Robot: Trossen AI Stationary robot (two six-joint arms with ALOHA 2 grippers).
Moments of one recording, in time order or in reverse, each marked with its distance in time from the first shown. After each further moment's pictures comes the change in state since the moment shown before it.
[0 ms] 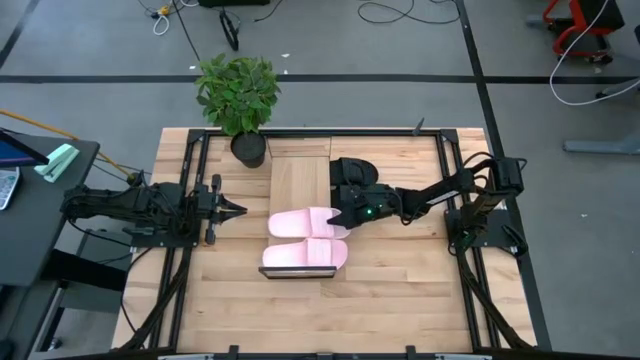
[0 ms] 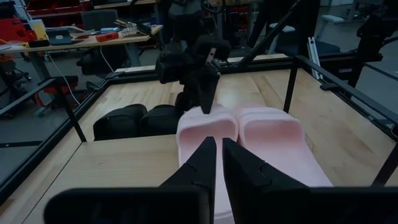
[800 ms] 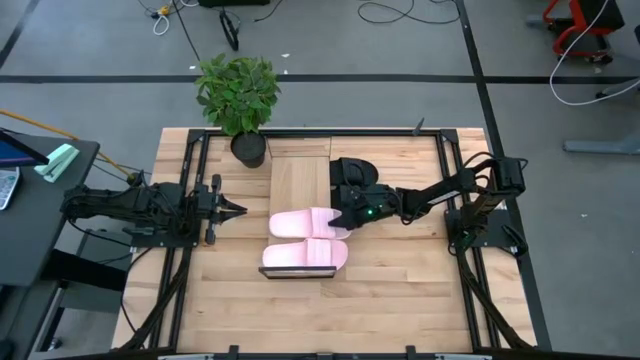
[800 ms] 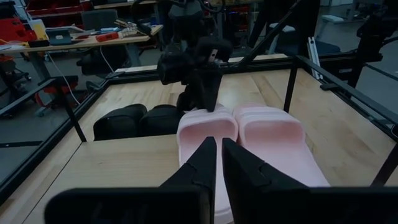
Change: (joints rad) left arm 0.000 0.000 0.000 0.000 0.000 0.000; right arm 0.000 -0.010 -0.002 -0.021 -0.022 0.006
